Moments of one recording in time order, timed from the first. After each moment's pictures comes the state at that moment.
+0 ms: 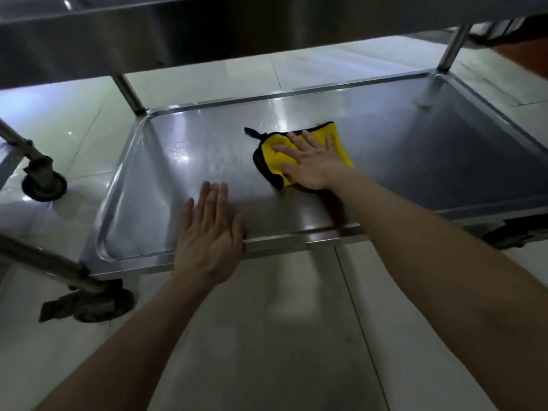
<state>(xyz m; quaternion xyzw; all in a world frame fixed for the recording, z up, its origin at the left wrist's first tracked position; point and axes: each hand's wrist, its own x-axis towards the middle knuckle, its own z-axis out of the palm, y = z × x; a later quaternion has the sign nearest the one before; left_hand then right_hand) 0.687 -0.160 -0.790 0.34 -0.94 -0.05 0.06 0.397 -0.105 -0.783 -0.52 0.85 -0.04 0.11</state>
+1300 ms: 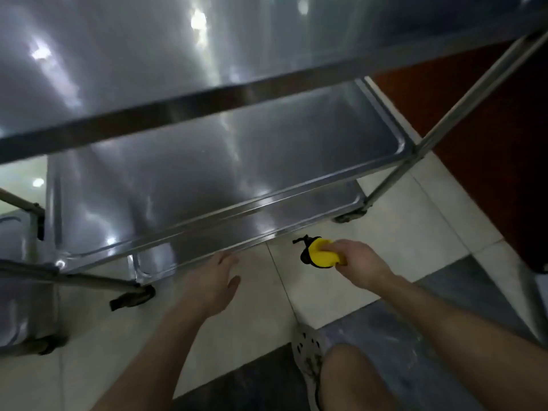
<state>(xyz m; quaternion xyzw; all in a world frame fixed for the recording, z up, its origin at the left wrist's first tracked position) 0.730 -0.029 -0.484 0.19 -0.94 -0.21 -0.18 0.513 0.268 -0.482 -0.32 0.89 -0.12 0.32</state>
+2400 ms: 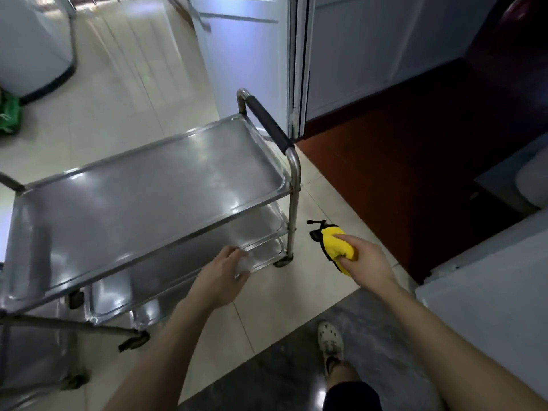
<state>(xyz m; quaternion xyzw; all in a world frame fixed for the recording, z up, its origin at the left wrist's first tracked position) 0.593 0.212 -0.021 0.11 -0.96 -0.22 -0.11 0.435 0.536 -0.043 -0.16 0.92 -0.33 0.15</state>
